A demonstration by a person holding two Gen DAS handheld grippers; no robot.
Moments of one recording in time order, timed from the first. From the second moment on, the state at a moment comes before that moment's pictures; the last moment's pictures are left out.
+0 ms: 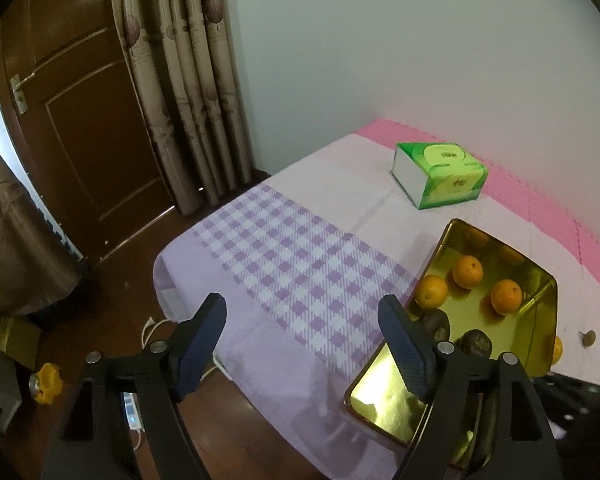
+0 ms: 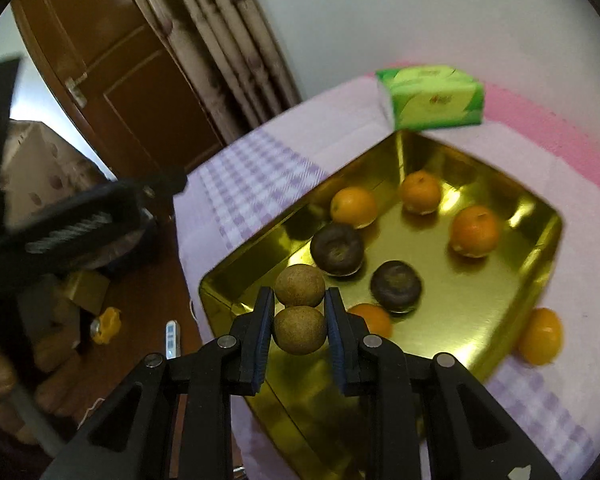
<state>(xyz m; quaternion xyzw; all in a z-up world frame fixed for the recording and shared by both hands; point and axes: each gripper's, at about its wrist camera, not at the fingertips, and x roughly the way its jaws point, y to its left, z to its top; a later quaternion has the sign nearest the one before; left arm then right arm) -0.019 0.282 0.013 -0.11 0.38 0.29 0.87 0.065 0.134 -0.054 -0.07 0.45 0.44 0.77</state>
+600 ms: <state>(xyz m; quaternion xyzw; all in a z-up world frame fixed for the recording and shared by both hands) -0.011 0.253 0.013 -0.08 0.39 0.24 0.88 0.091 -0.038 -0.055 0.03 0.43 0.31 0.85</state>
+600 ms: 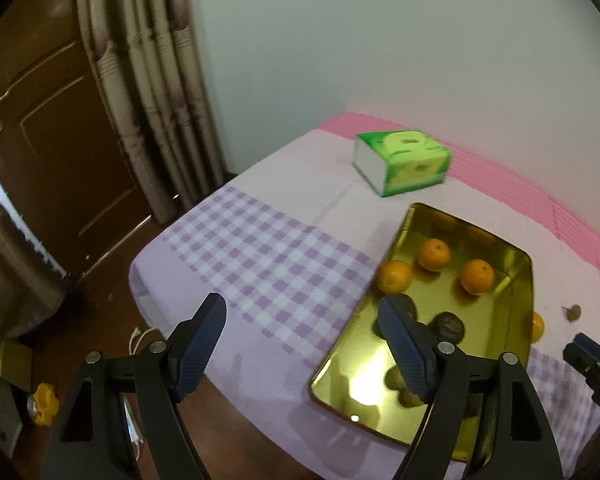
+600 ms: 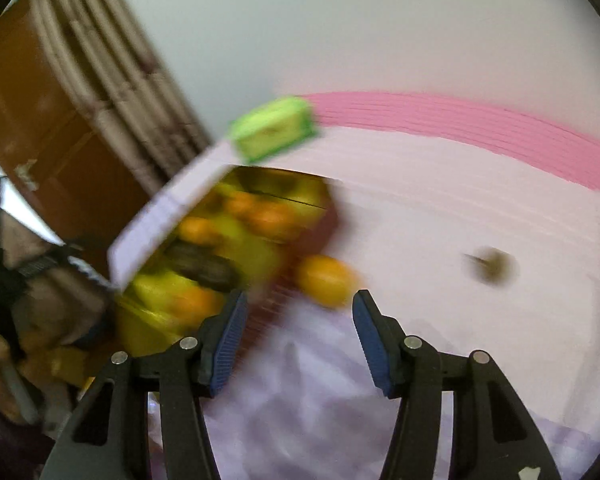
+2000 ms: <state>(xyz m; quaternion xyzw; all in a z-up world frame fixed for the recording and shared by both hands) 0.111 0.009 0.010 0.03 0.44 -0.20 0.87 0.097 -0.279 -0.094 -0.01 0.41 0.04 0.91</state>
